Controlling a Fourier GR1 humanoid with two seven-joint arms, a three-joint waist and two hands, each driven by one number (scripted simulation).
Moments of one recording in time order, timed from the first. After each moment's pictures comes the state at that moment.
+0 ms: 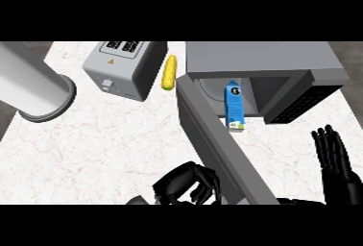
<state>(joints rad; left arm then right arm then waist) -0.20 0.00 -0.68 -1.30 -0.15 -0.17 -0.17 0.23 -0.09 -0.12 -1.69 -0.02 0.15 -0.48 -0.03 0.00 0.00</state>
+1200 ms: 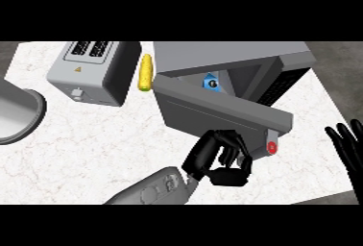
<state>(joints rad) -0.67 0.01 -0.98 -1.07 0.44 0.54 -0.27 0.23 -0.26 -0.12 -1.99 -0.34 0.42 -0.26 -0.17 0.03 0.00</state>
